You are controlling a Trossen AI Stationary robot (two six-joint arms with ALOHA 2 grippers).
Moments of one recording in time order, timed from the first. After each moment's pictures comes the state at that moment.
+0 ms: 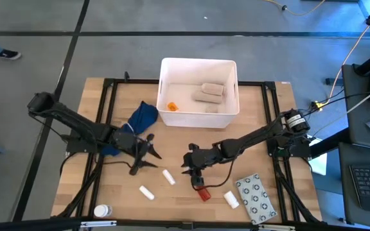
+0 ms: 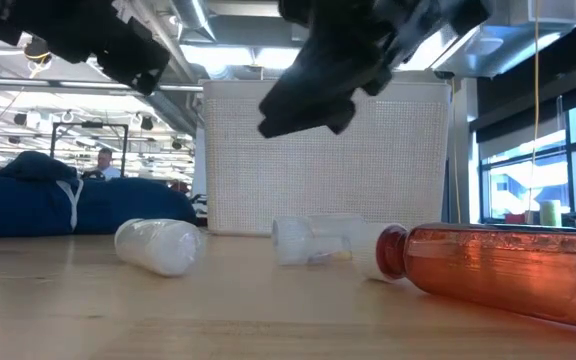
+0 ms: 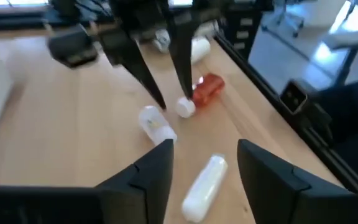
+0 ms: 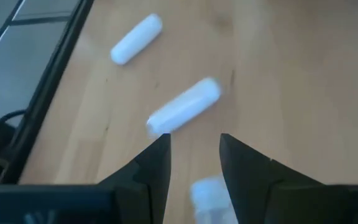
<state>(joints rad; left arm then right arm) -0.34 1.08 0.47 0.21 0.01 -0.09 0.31 1.85 1.17 -0.01 0.02 0.28</state>
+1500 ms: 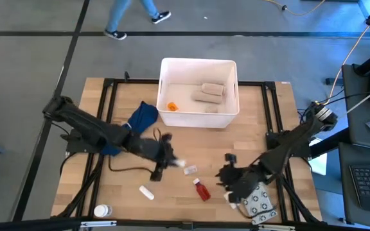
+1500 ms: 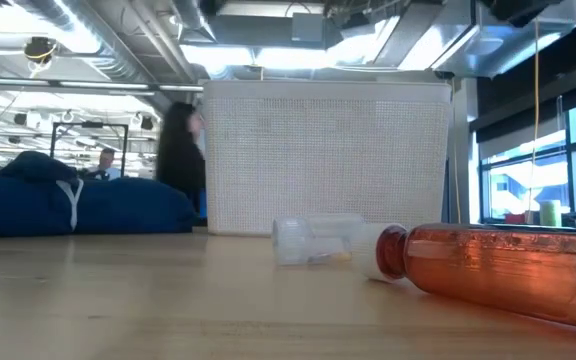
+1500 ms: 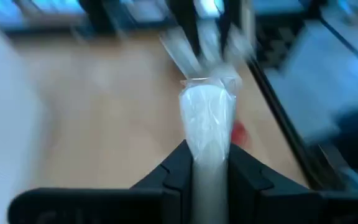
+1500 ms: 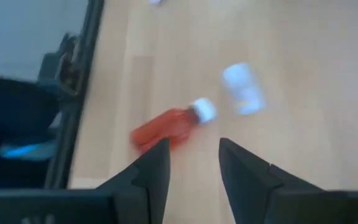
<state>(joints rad) -0.35 1.41 1.13 -0.27 -0.15 -0.17 0.71 1.50 1.14 -0.56 0.39 0.58</state>
